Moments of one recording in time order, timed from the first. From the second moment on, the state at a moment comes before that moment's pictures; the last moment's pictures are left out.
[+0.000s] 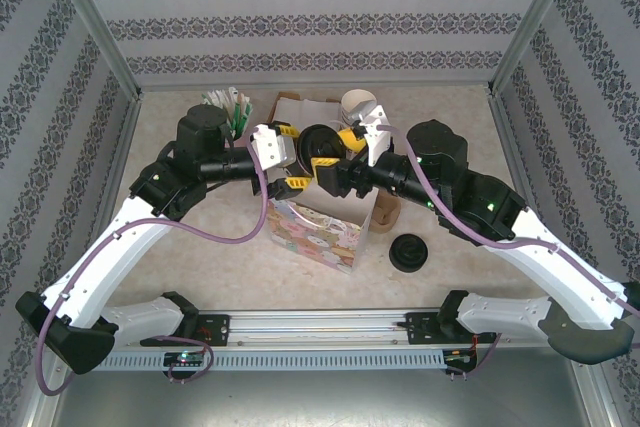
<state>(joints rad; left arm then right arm) -0.54 1.15 1.30 -0.51 0.63 0.57 0.93 1.10 1.44 -0.57 -0.04 0.16</state>
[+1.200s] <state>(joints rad) -0.54 1.15 1.29 -0.50 0.57 0.63 0.89 1.31 1.93 -1.11 -0.06 0.29</state>
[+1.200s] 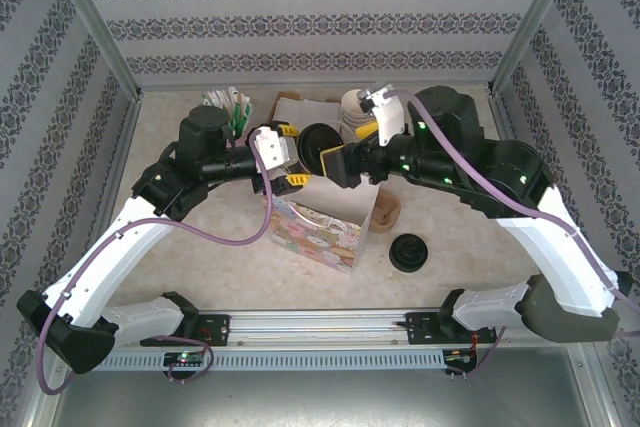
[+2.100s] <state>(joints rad) -0.54 1.15 1.29 -0.52 0.57 0.64 0.89 1.42 1.99 -1.20 -0.07 0.29</state>
